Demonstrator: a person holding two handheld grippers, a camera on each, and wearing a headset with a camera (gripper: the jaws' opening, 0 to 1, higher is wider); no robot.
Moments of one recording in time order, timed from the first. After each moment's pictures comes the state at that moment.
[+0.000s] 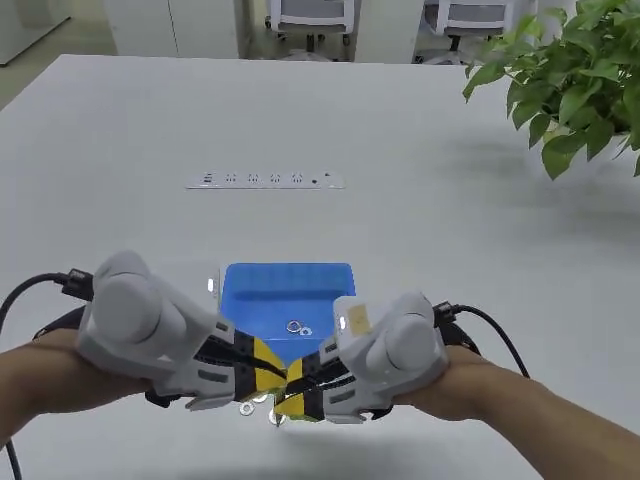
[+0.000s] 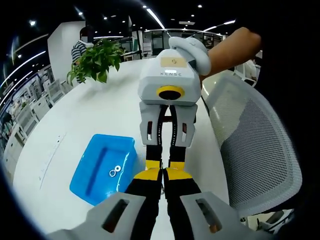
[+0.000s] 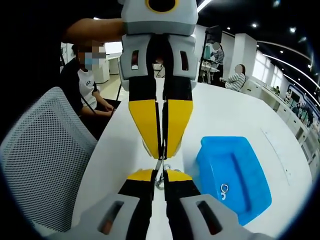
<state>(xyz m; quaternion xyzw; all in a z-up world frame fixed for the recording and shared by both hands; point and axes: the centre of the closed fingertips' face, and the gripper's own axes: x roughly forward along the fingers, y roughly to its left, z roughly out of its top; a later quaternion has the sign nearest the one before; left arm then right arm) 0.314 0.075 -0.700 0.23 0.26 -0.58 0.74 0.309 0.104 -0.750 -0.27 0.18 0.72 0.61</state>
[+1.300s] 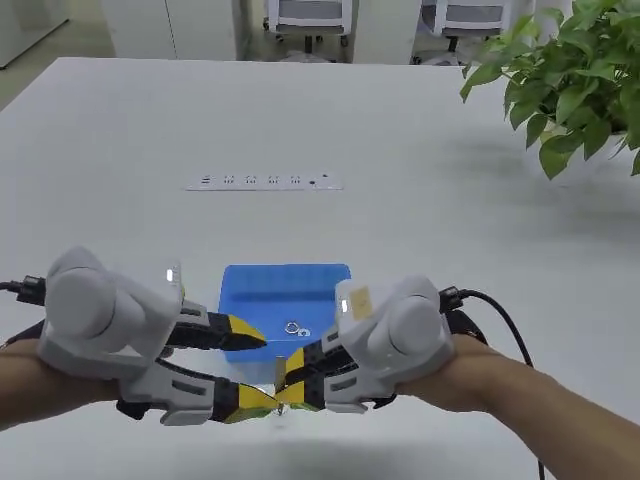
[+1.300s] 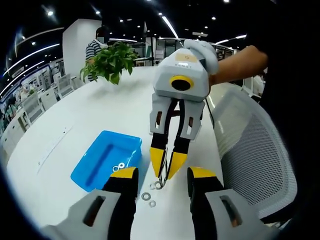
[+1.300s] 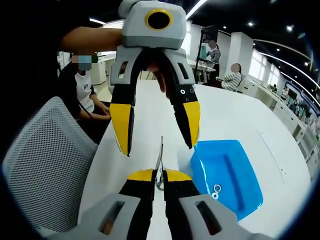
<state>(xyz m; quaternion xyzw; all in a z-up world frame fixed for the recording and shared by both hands) 0.319 0.092 -0.690 0.16 0.25 -0.55 0.78 0.314 0.102 -0.729 -0.27 0.18 0.71 0.62</state>
